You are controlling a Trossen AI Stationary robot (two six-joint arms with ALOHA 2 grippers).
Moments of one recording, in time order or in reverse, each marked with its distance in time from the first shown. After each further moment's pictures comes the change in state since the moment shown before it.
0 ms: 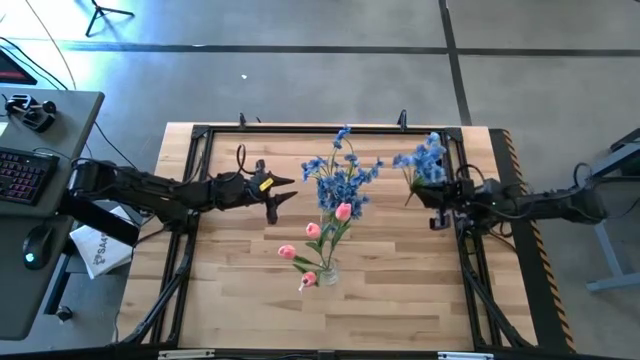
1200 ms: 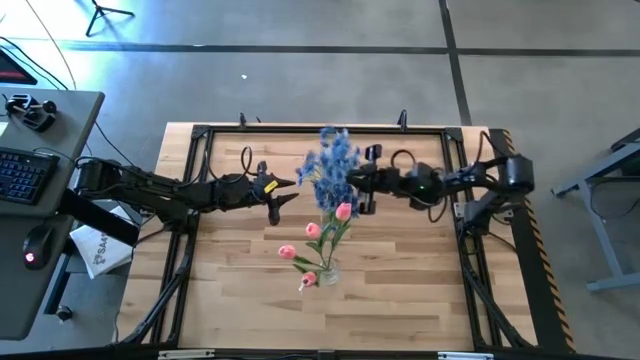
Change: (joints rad) left arm -0.001 0.047 0.001 -0.004 -0.010 -0.024; right arm -0.098 1.078 0.537 0.492 -0.110 -0.165
